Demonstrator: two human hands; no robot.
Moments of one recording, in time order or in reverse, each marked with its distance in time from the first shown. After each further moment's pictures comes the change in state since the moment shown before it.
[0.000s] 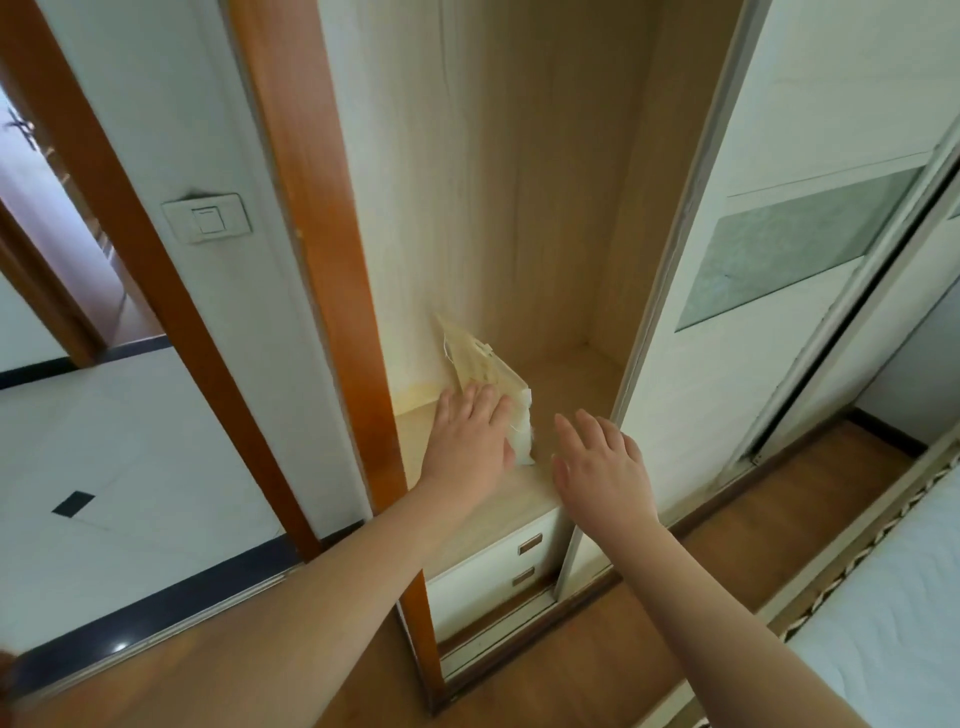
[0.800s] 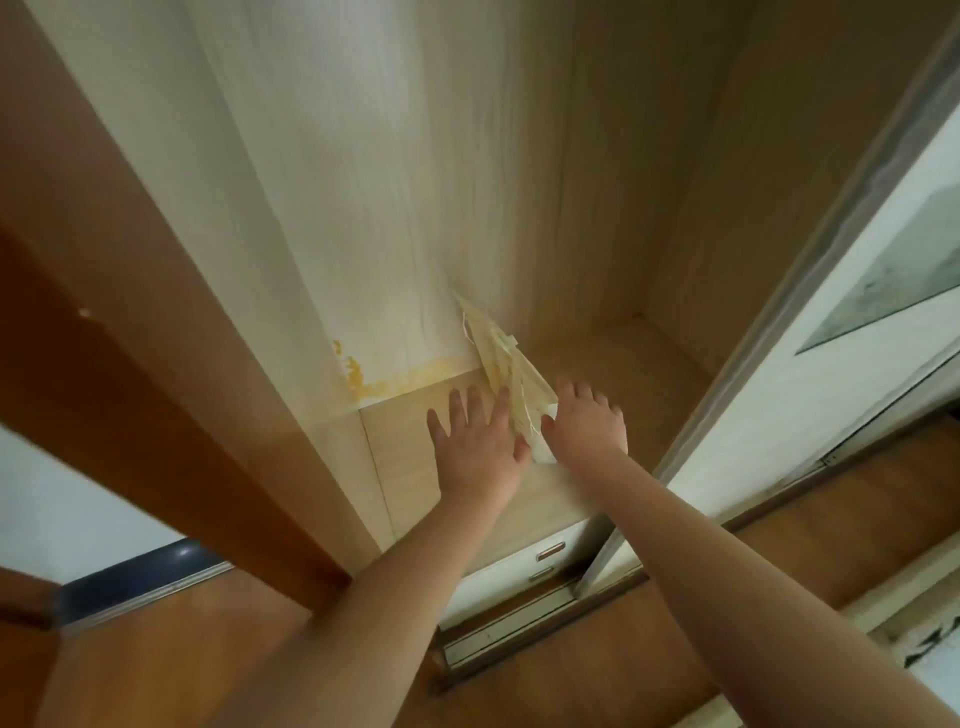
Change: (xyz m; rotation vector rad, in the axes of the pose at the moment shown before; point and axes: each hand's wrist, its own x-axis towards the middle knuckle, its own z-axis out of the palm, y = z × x) left_hand 0.115 -0.016 0.109 -0.144 -0.216 -0.428; right_hand 0.198 0.007 0.122 0.131 -0.350 0.051
